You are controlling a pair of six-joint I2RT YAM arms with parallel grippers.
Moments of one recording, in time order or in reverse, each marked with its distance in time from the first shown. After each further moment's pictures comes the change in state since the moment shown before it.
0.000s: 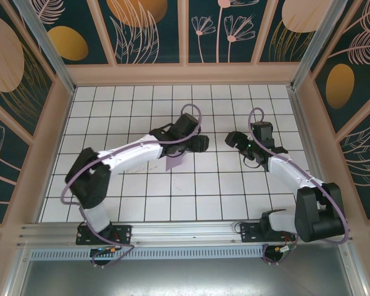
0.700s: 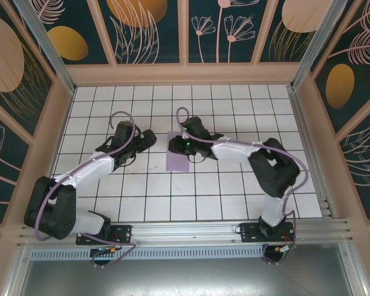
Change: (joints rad) left arm 0.466 -0.392 -0.589 0.190 -0.011 -0.255; right arm 0.560 0.605 0.476 0.142 -0.050 0.083
